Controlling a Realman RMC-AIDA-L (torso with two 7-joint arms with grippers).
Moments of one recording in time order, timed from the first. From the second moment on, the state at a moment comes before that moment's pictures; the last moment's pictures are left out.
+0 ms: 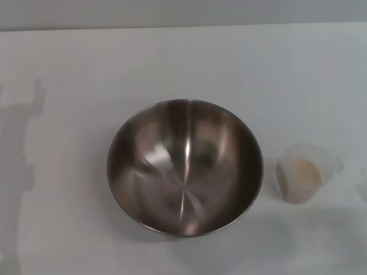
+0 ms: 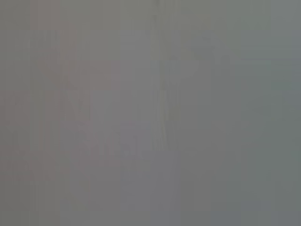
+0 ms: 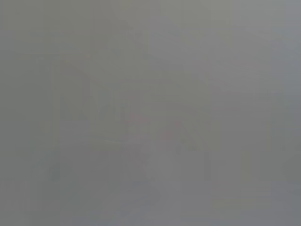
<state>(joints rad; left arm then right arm) -0.27 -2.07 -1.06 -0.47 2.30 1.28 0.21 -0.02 2.08 -0.14 0.20 -1.51 -1.89 0.03</state>
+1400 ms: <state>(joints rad) -0.28 -2.07 -1.05 -0.40 2.29 1.27 0.17 -0.01 2.08 -0.25 0.21 -1.51 -1.61 0.02</state>
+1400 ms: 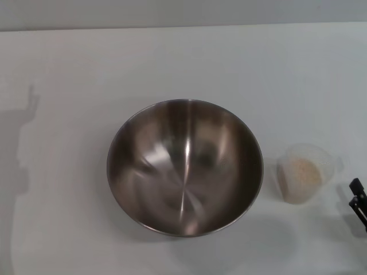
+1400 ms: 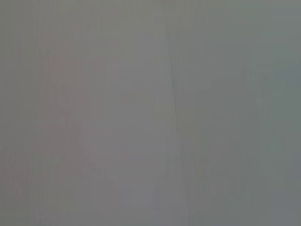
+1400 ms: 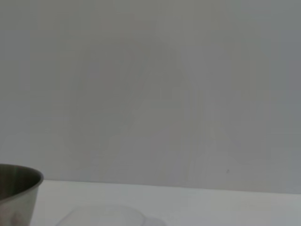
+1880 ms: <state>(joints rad) -0.27 -2.07 -1.05 -0.39 2.29 1.25 0.17 0.03 2.09 -0.25 0.22 -1.51 -1.56 0.02</state>
